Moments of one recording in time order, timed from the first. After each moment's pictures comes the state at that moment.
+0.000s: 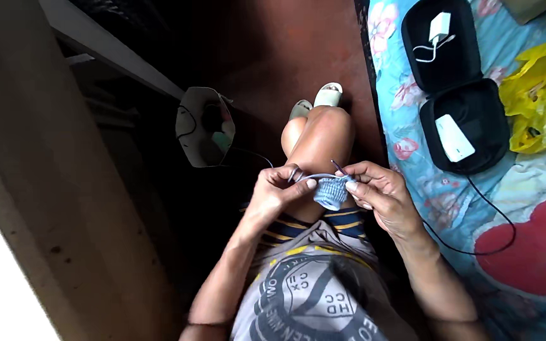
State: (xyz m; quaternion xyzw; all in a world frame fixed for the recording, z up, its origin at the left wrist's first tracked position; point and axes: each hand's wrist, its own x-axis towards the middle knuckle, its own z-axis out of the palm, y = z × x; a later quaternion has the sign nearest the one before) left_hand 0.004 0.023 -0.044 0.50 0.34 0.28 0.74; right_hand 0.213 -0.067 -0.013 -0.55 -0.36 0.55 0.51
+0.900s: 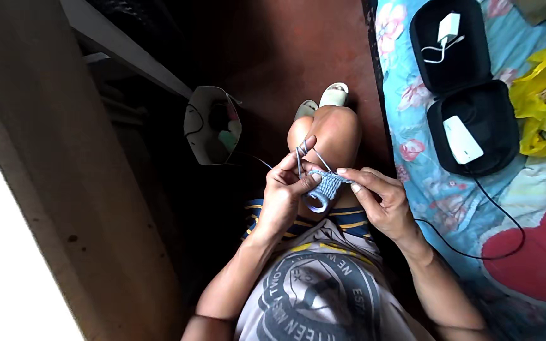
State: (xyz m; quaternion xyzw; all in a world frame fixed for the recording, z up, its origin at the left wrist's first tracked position) left_hand 0.022 0.012 -0.025 0.33 0.36 0.36 0.80; right_hand 0.211 -0.073 -0.034 -0.59 -0.61 0.28 0.44
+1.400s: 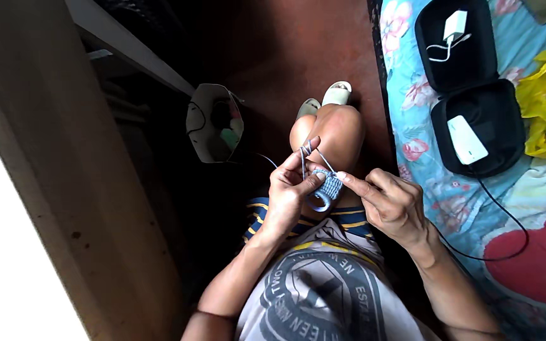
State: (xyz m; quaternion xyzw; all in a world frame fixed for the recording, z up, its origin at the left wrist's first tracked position) left_hand 0.026 0.009 -0.026 0.36 0.37 0.36 0.77; right_hand 0.218 -0.074 -0.025 -0.60 -0.74 0.06 0.29
